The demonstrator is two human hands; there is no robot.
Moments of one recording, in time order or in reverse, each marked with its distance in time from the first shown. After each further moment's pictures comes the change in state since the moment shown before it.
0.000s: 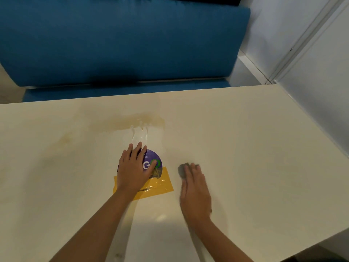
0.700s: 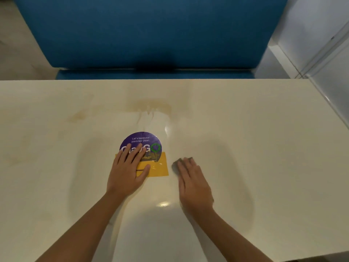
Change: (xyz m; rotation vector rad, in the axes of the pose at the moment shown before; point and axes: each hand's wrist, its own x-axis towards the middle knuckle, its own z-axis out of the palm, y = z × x) left_hand -0.067 0.002 0.000 0.086 0.028 -0.012; right_hand -0.001 0.034 -0.016 0.010 -0.048 -0.408
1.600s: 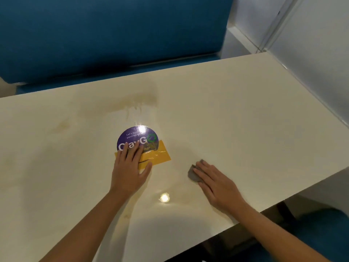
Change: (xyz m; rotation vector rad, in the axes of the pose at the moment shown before) left_hand -0.006 -0.010 -0.004 -0.044 -0.003 0.167; right_hand -0.079 0.023 -0.033 -0.009 -0.199 0.015
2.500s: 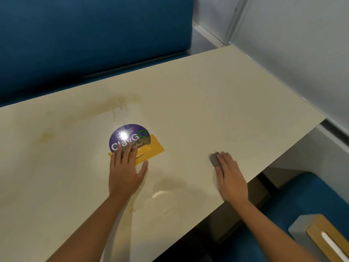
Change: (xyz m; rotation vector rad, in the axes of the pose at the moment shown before) left_hand -0.015 -0.008 0.001 0.027 -0.007 0.079; right_hand -0.050 -0.028 0.005 -0.004 0.186 0.652
